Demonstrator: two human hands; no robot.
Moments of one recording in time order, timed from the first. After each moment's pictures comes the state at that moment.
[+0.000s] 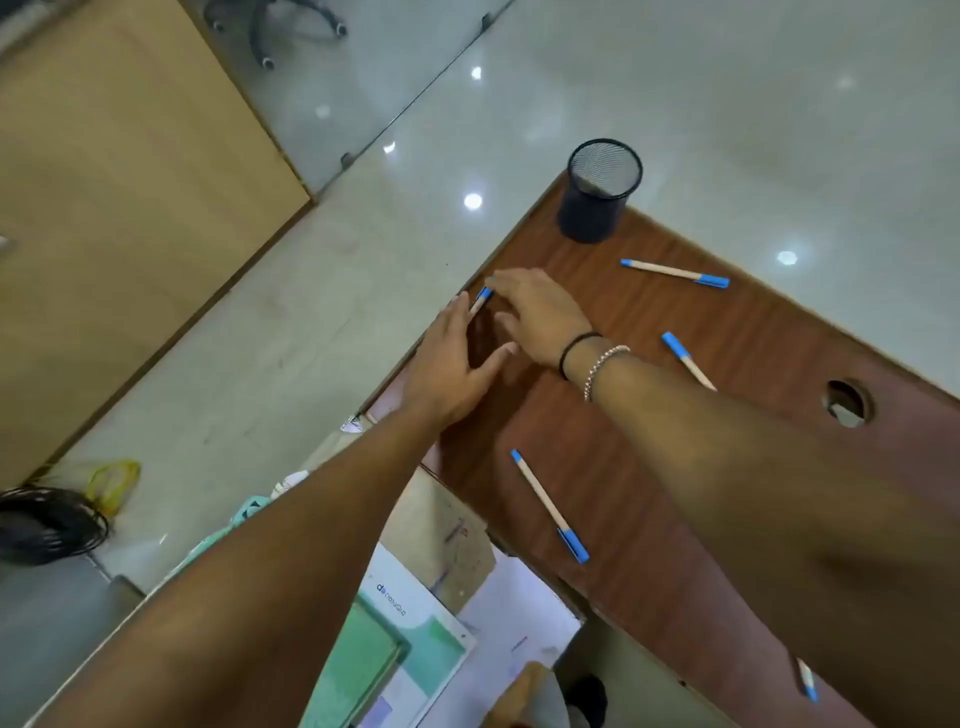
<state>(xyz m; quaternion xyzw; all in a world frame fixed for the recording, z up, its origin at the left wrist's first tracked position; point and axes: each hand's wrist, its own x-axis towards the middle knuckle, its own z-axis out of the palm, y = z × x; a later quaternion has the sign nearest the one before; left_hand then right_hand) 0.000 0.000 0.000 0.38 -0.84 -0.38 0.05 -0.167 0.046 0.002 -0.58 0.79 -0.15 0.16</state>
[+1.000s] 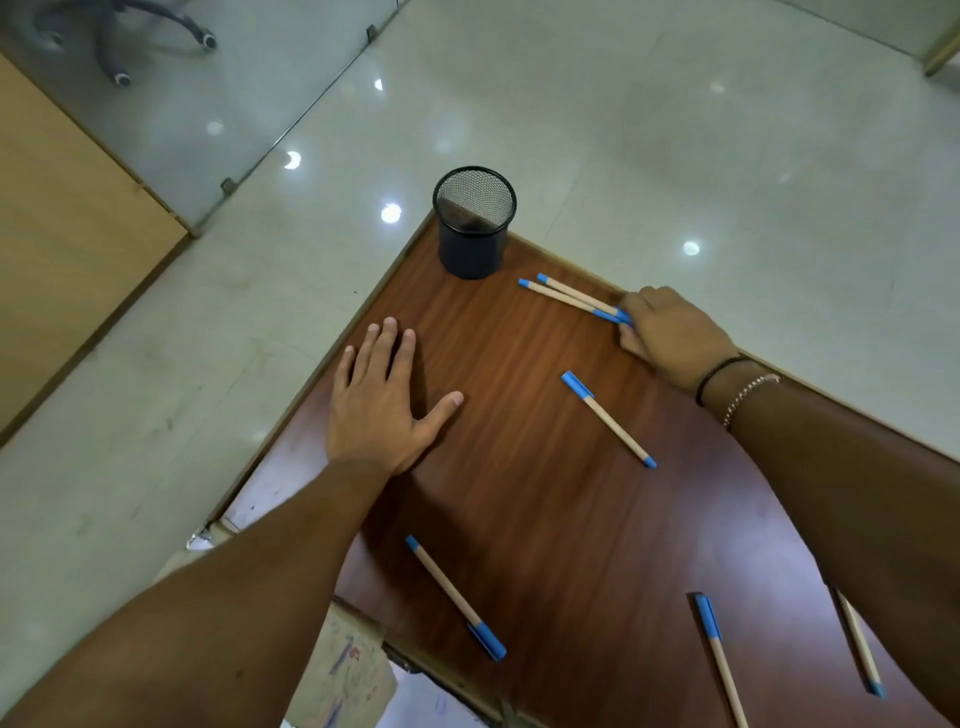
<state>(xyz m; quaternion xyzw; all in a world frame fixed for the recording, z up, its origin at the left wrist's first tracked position) -0.077 0.004 -0.049 0.32 -0.94 -0.11 0.00 -0.375 0.213 -0.013 -0.50 0.86 -0.01 0.08</state>
